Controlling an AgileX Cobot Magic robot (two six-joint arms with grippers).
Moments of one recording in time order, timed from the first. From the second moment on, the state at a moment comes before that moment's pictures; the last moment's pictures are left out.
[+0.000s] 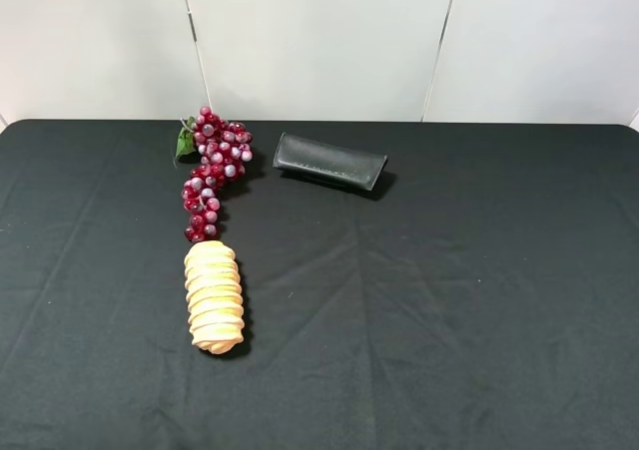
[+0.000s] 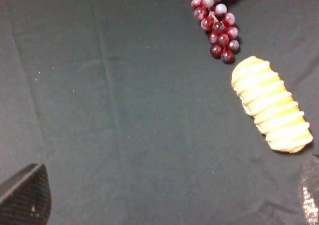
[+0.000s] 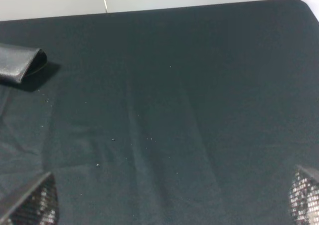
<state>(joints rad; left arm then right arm) -0.18 0.51 -0.90 0.02 1.17 0.00 0.06 0.00 -0.50 -0.04 1.02 0.07</state>
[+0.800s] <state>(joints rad) -0.18 -0.01 -0.57 0.04 1.16 -0.06 0.06 0.00 -0.50 -0.04 1.02 0.07</state>
